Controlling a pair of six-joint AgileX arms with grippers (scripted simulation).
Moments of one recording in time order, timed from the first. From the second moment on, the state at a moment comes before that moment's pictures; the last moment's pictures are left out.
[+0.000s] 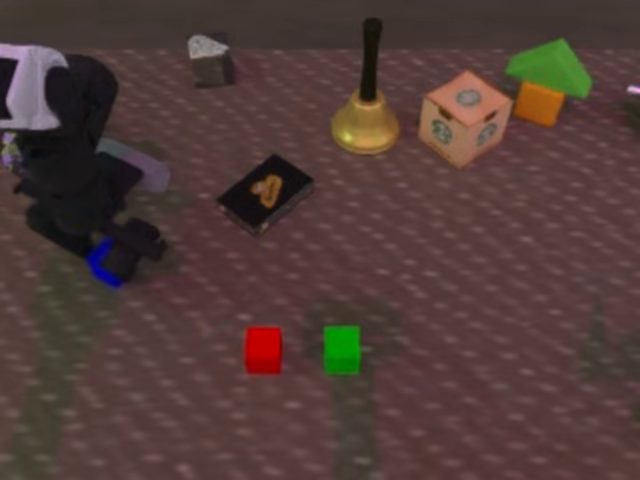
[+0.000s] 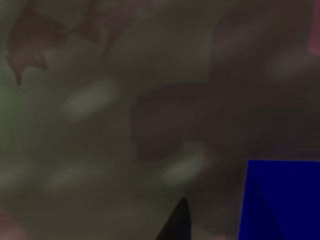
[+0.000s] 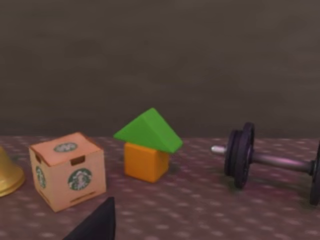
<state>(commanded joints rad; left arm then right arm) -0.13 2.22 1.45 -0.80 0.00 0.43 0.01 0.00 0.00 0.00 0.00 0.00</state>
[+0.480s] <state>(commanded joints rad) -0.13 2.22 1.45 -0.80 0.00 0.43 0.01 0.00 0.00 0.00 0.00 0.00</state>
